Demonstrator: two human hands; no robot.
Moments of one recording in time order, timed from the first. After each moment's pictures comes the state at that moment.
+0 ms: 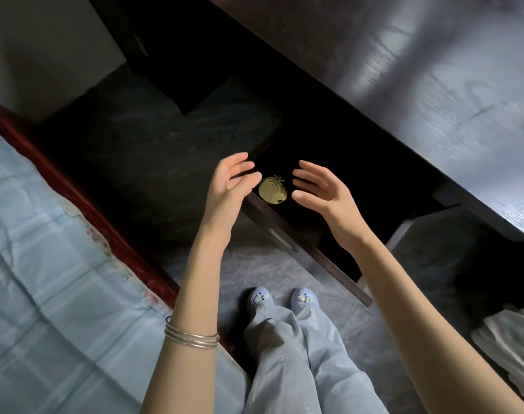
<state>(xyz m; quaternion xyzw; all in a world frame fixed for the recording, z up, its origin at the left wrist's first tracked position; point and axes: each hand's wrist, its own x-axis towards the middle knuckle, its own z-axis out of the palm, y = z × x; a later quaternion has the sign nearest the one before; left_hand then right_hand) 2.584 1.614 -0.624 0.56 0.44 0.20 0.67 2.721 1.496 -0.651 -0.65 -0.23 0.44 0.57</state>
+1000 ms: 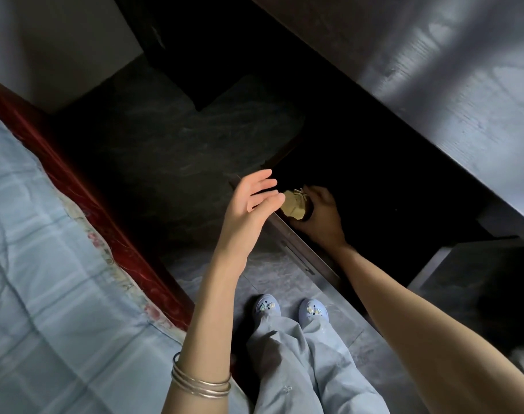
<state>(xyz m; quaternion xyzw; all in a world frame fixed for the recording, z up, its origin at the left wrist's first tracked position) 2.589 1.612 -0.642 0.55 0.44 0.19 0.69 2.732 1.542 -0.785 -0.84 -0.39 0.25 0.29</state>
